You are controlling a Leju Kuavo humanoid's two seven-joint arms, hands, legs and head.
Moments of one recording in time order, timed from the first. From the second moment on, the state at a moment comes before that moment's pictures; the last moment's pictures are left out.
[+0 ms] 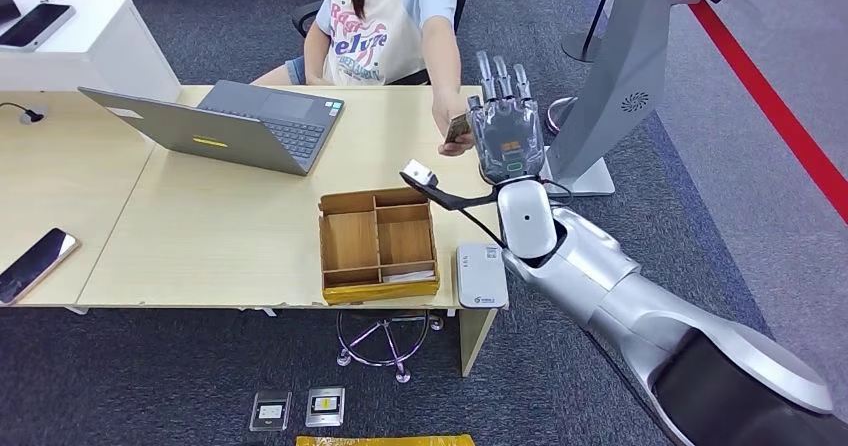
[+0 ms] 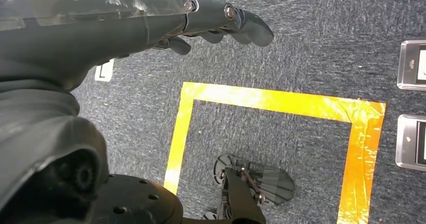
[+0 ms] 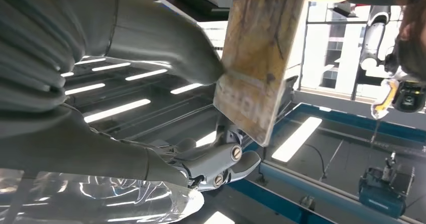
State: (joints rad) left arm -0.12 -0.04 -0.78 -0.32 0.89 0.67 -0.14; right arm -1.03 -0.09 1.19 -0.84 1.16 -0.50 0.54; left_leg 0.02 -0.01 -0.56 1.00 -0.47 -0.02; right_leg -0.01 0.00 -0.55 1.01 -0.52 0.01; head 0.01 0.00
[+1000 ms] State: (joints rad) left arm -0.12 -0.03 -0.83 -0.31 0.94 0.67 -0.22; right arm -0.48 -0.05 0.76 -1.32 0.80 -0.70 -0.01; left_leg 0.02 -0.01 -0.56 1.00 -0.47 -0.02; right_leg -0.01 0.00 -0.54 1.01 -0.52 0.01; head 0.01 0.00
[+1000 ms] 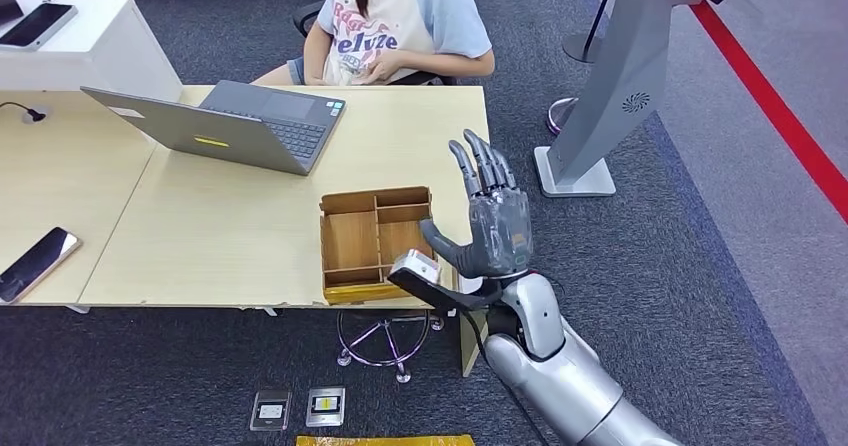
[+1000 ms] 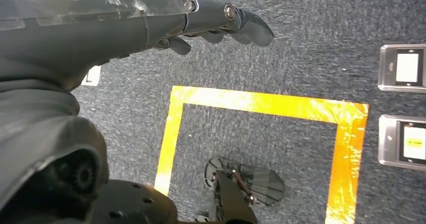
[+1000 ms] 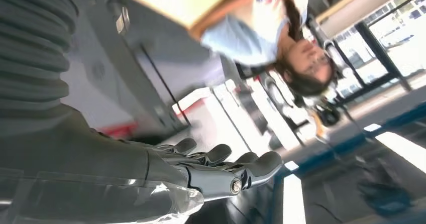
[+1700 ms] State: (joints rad) left arm -0.07 -0.01 -0.83 -0.31 1.02 0.67 -0.23; right arm -0.05 -0.08 0.66 -1.67 0.11 -0.70 -0.02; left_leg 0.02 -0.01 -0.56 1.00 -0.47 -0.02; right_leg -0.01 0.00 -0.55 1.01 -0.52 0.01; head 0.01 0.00
